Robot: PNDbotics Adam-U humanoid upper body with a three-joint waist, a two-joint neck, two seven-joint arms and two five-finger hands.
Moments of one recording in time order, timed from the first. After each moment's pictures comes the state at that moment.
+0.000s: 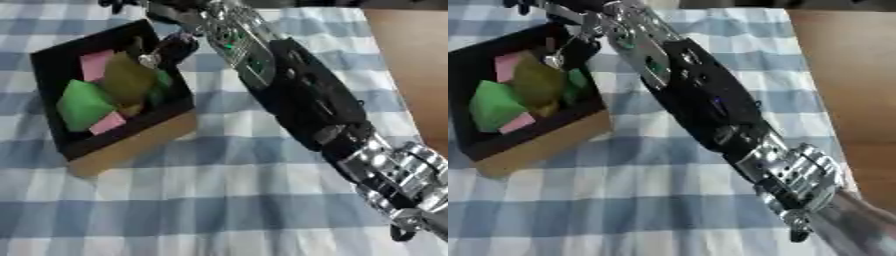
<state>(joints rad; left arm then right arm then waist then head) -0.38 0.25 -0.04 -1.98 -0.13 -0.16 0.44 -1.17 -0.27 0.37 -1.26 0.69 -0.16 0.36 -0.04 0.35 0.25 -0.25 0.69</state>
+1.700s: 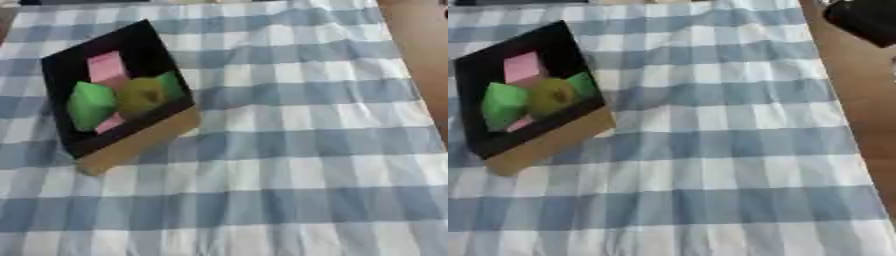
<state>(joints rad) -0.33 0.27 0.00 -1.98 -0.18 -0.15 0.51 -0.41 -0.79 -0.04 -1.98 0.16 -0.07 -0.19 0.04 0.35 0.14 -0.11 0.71</state>
